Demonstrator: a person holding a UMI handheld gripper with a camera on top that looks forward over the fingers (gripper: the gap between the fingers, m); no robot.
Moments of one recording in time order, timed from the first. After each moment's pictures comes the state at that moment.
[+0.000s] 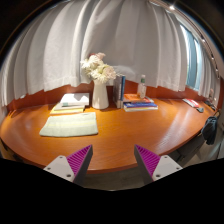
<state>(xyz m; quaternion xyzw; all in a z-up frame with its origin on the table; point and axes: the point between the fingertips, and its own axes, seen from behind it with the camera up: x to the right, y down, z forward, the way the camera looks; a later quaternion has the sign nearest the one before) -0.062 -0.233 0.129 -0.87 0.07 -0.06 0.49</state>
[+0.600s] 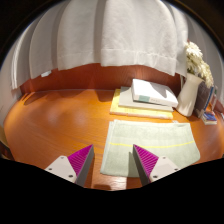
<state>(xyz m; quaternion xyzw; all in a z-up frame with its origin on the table) -0.431 0.010 0.022 -0.90 -0.06 0.03 0.42</state>
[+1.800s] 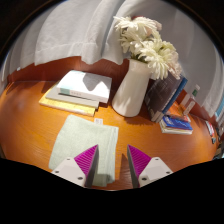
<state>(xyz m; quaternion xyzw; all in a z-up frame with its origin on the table) -0.122 0.039 0.038 -0.92 -0.07 -0.08 0.37</state>
